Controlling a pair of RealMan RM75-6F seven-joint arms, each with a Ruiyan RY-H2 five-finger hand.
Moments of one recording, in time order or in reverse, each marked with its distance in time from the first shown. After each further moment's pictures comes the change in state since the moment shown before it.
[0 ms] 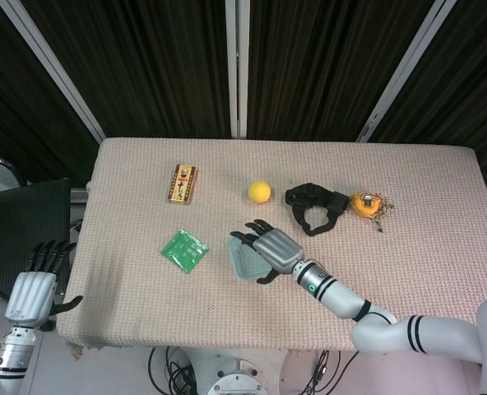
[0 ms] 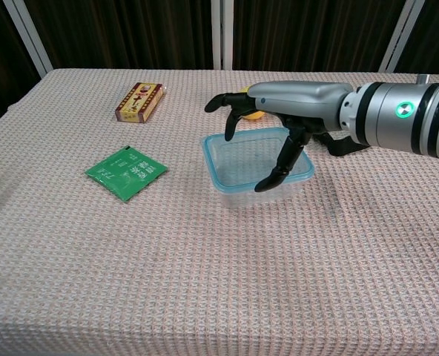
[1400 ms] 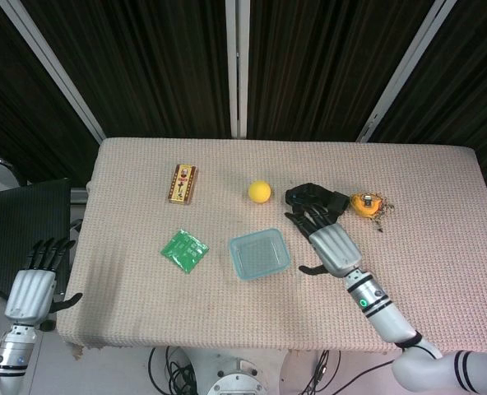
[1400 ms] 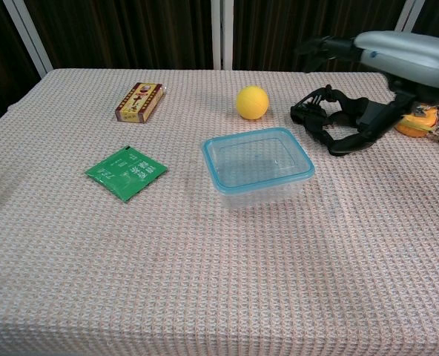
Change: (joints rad) left arm -0.004 -0.022 -0.011 0.039 0.007 0.015 -0.015; right arm -0.275 0.167 -0.120 -0.139 -0.171 0.467 -0.027
